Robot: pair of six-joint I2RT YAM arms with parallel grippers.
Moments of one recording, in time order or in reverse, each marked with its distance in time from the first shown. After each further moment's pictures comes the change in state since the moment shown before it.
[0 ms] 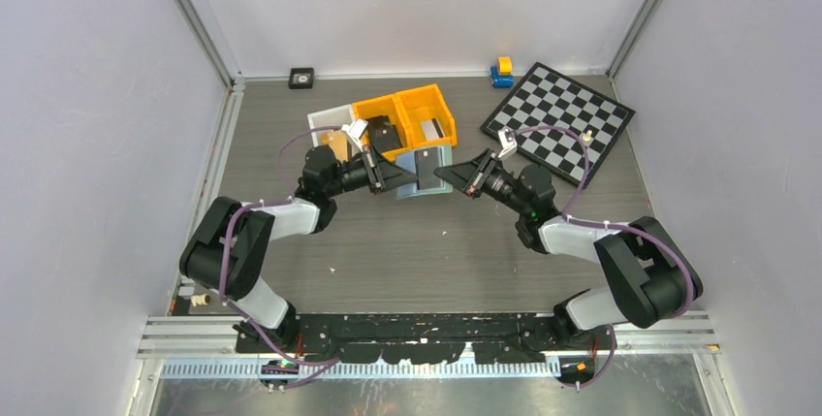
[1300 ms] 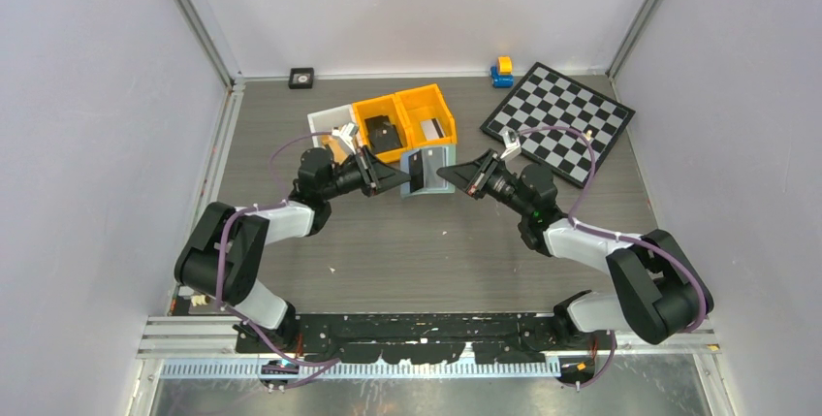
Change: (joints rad) left arm 0.034 -0.047 -0.014 -0.171 -0.058 0.048; right arm 0.004 -0.081 0.000 -0.157 0.066 -0.076
